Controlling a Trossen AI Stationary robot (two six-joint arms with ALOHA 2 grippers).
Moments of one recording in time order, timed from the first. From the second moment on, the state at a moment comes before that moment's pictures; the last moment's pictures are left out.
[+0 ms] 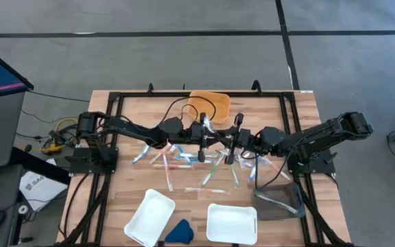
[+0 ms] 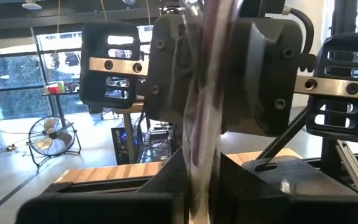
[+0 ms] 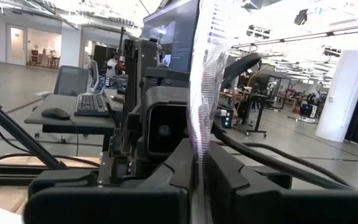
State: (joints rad) left arm 0.05 1.80 0.99 0.96 0.11 0.09; right arm 0.14 1.32 0.66 0.85 0.37 -0.22
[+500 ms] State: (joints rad) left arm 0.08 1.64 0.99 0.63 0.10 0.11; right arm 0.17 1.32 0.66 0.85 0.54 -0.26
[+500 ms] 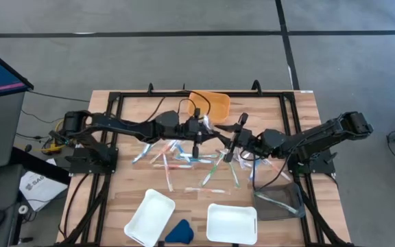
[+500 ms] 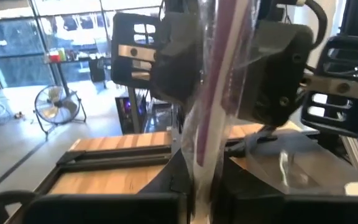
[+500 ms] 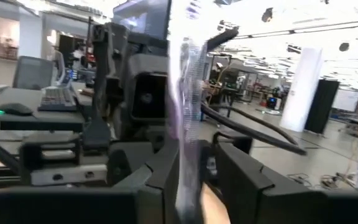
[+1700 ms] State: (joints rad) left arm 0.25 1.61 1.06 0.24 -0.08 0.09; right arm 0.27 1.25 0.66 0.85 0.98 -0.50
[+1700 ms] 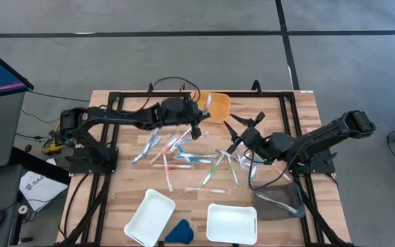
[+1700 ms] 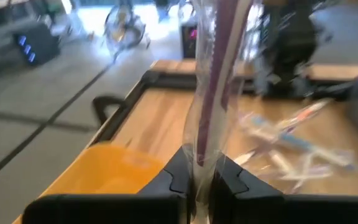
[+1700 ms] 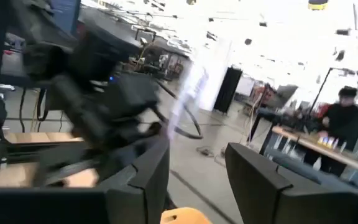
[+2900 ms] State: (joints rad) left arm 0.45 2.21 2.02 -0.81 0.00 0.45; right arm 0.50 1.12 0.66 0.84 1.03 -0.85
